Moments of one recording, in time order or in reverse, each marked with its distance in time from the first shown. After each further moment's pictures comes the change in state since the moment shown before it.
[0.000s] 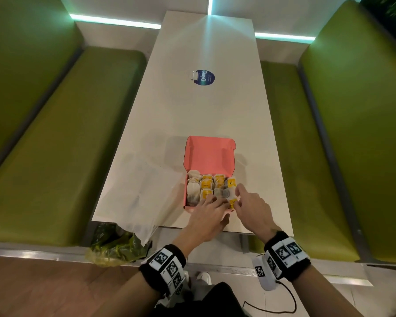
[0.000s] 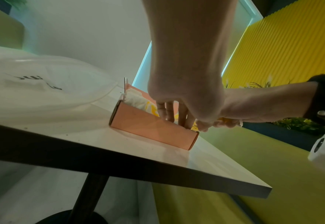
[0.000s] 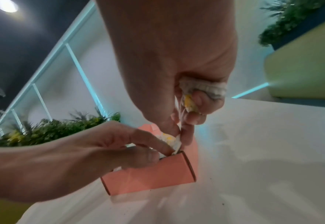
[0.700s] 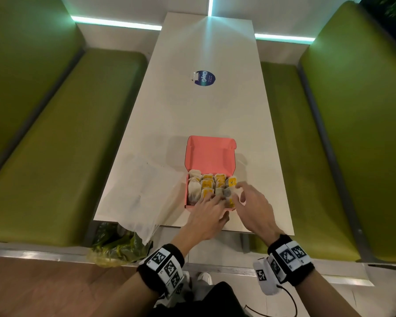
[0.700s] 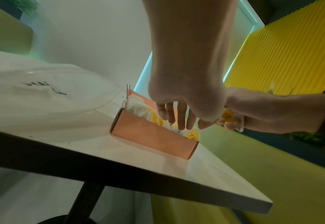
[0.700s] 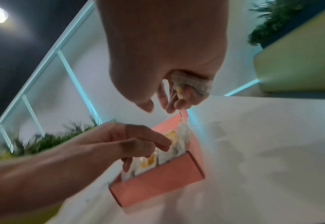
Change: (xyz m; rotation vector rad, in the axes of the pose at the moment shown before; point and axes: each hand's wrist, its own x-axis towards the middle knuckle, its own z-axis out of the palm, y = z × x) left_hand -0.002 0.003 -0.017 -0.039 -0.028 -0.045; right_hand -0.016 -0.013 -0.016 0.208 0.154 -0.041
